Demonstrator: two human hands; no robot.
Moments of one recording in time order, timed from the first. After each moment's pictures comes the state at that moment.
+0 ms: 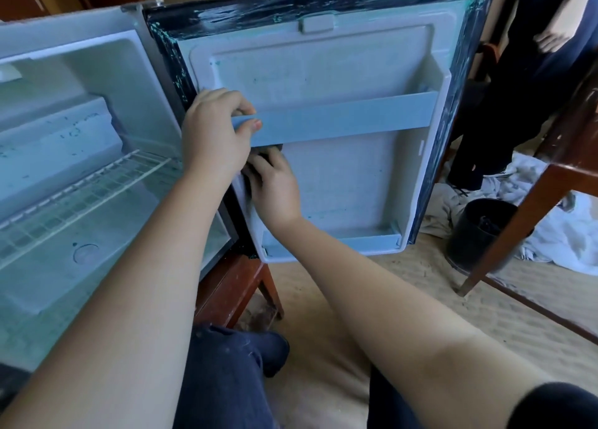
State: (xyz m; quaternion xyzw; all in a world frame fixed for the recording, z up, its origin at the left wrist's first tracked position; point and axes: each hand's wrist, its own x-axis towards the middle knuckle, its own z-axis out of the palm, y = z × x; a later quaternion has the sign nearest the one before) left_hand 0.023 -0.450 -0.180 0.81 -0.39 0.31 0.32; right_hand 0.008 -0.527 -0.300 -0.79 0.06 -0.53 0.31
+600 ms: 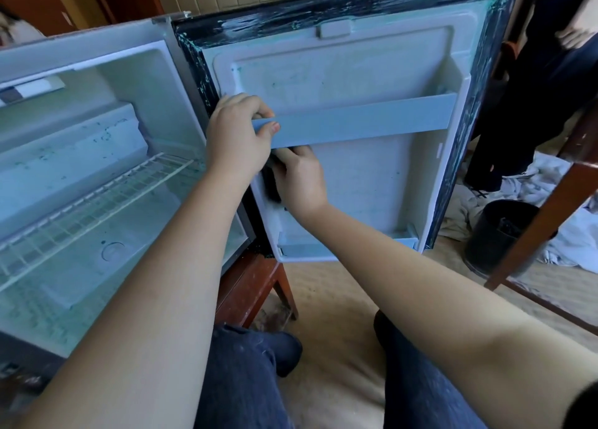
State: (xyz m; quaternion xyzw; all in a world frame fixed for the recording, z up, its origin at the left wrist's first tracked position) left_hand 0.022 -0.446 -0.178 0.81 -0.39 0.30 0.32; right_hand -0.007 -0.537 -0.277 -0.81 0.07 -0.53 0.26
